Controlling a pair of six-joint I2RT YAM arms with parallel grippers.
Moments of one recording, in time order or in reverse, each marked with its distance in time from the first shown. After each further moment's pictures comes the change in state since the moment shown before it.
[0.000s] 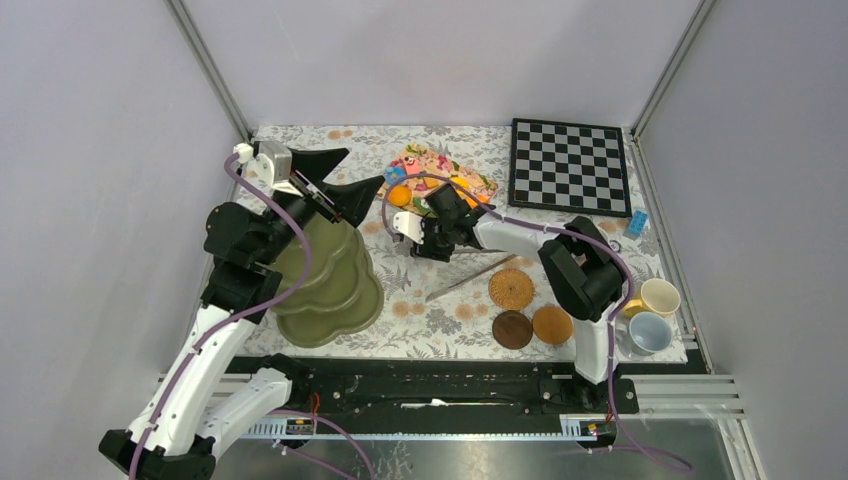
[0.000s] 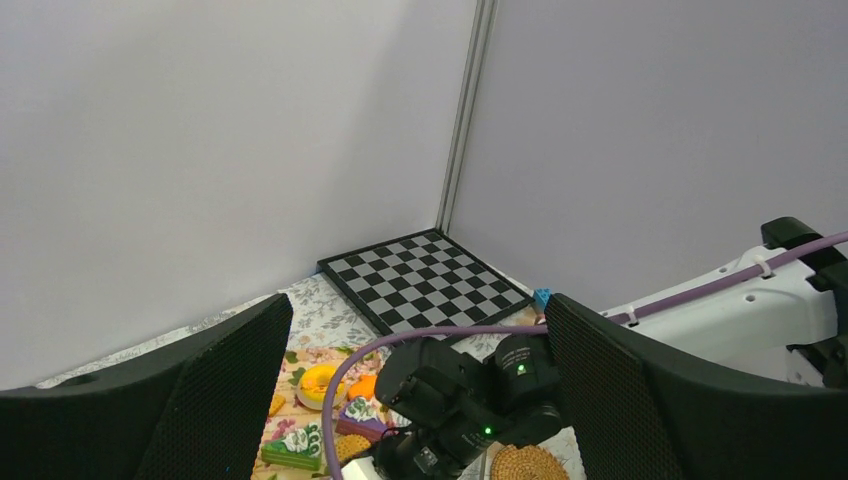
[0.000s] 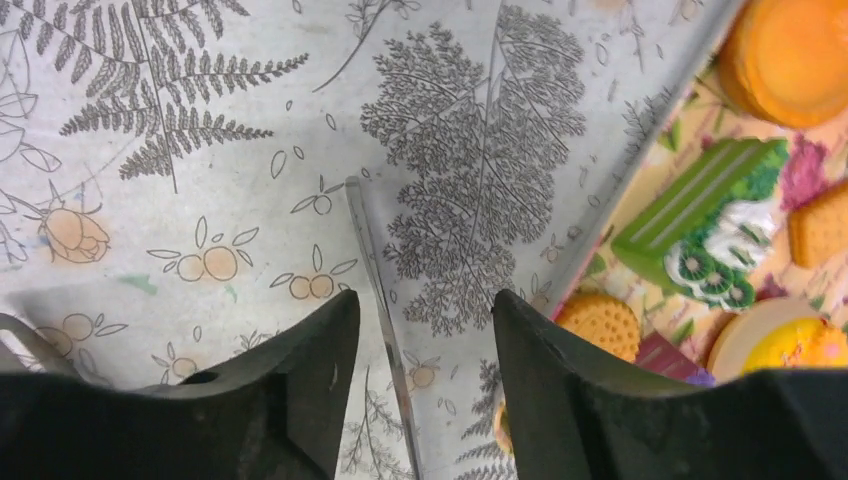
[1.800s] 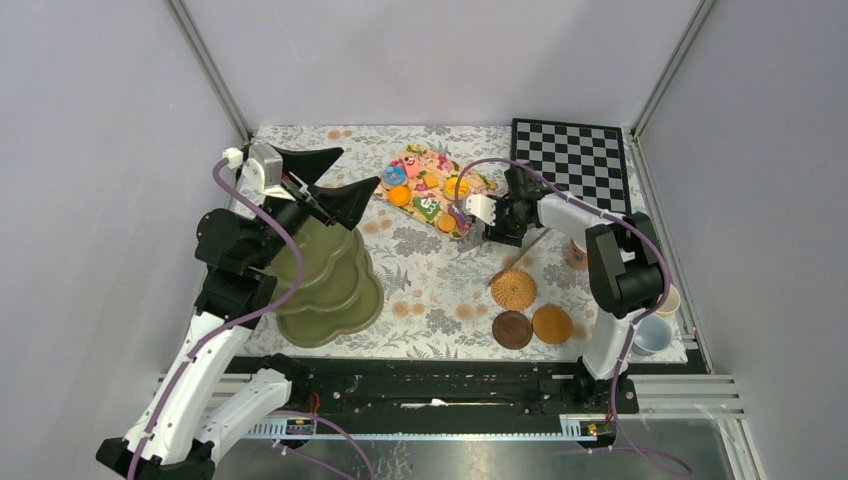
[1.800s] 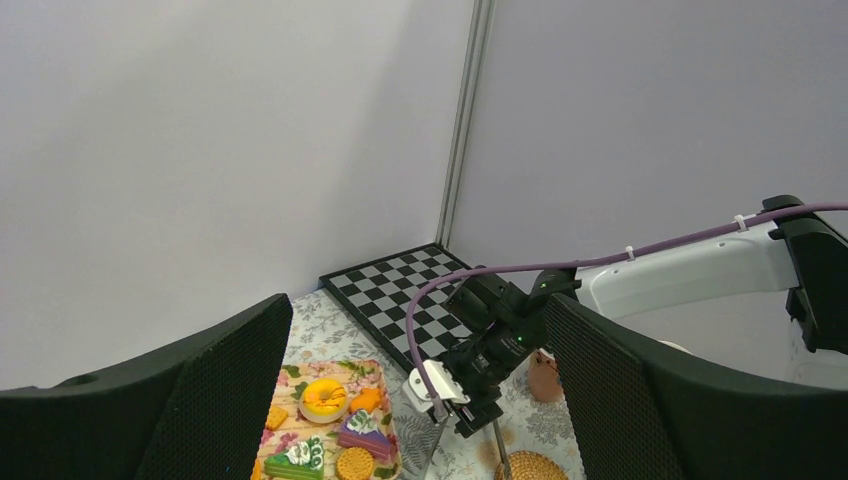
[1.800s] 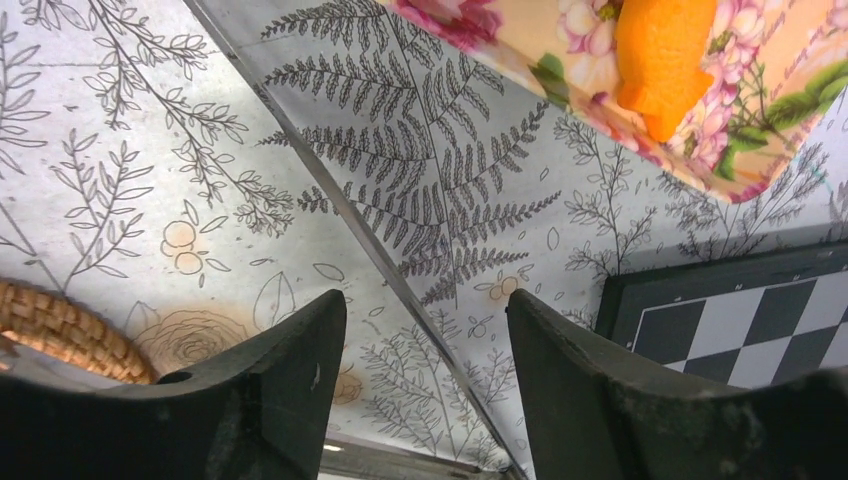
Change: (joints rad) left arm 0.000 -0.030 0.011 -0.005 -0.001 0.003; right arm -0.394 -0.126 -0.121 -0.158 0.006 -0.306
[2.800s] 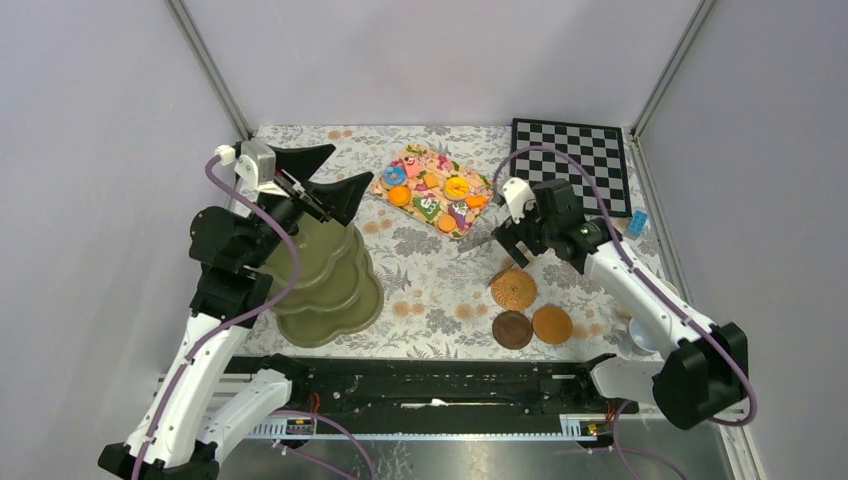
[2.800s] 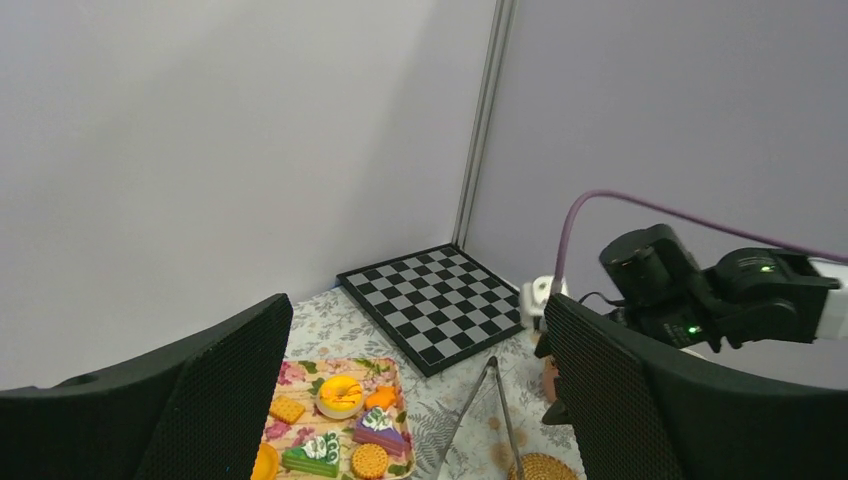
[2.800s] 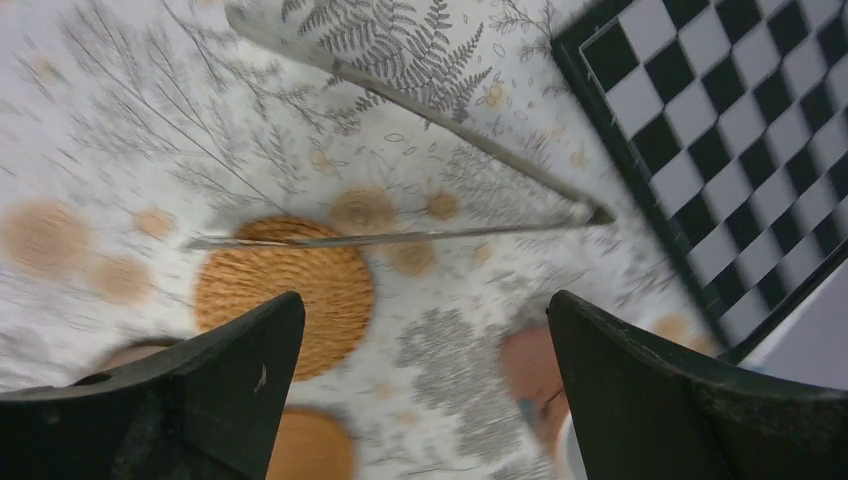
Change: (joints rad) left arm 0.040 -0.003 0.028 -0.041 0.003 0.003; right arm 0.088 -0.644 -0.236 -0.098 0.234 0.782
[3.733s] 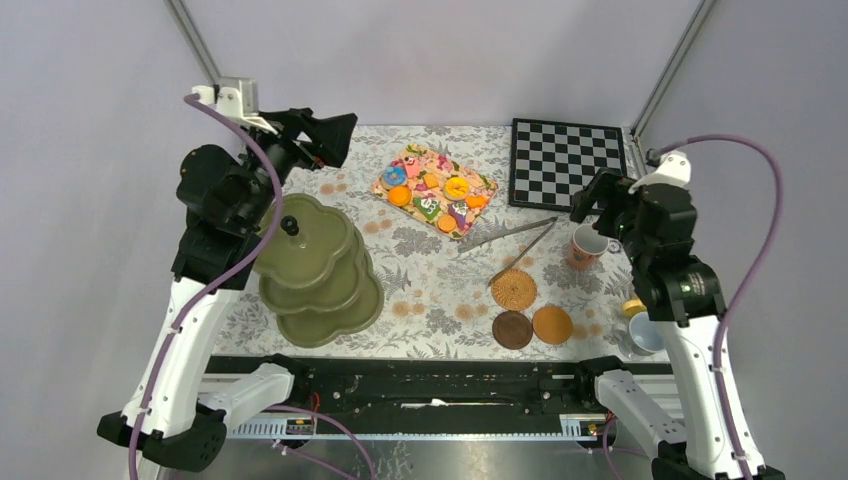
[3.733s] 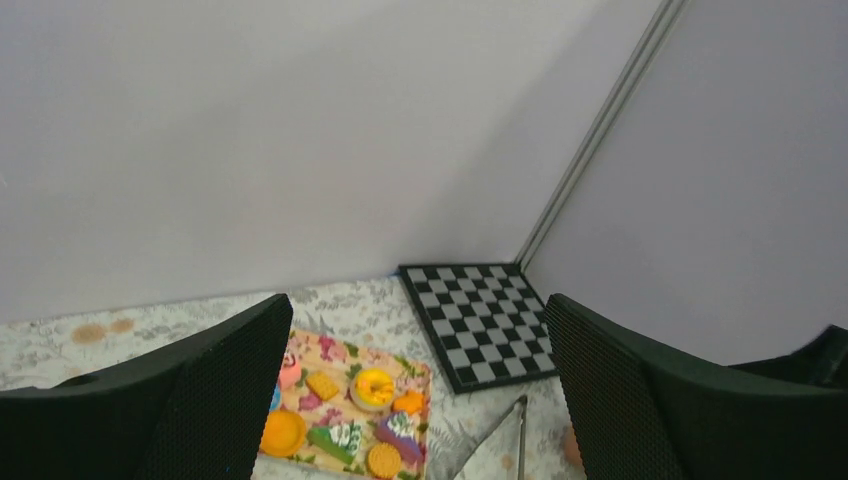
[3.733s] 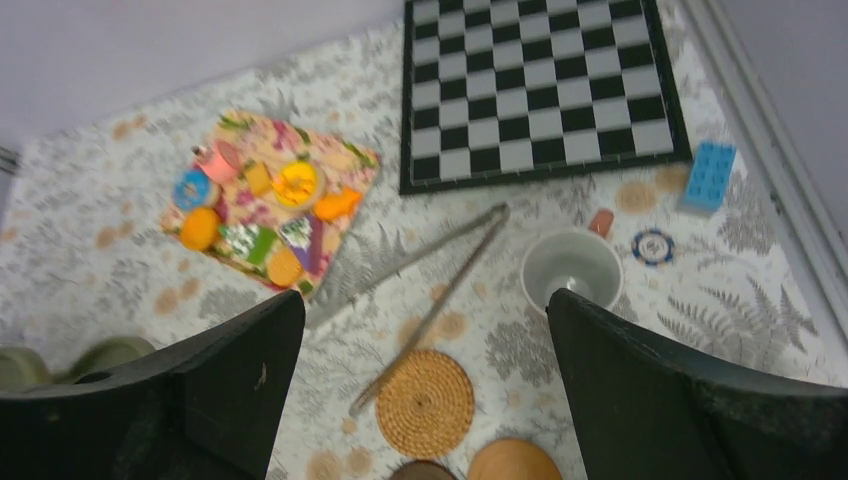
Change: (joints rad) left arm 0.000 0.222 0.428 -0.330 -0.280 -0.077; right arm -0.255 -0.401 0.249 -0.146 0.203 0.707
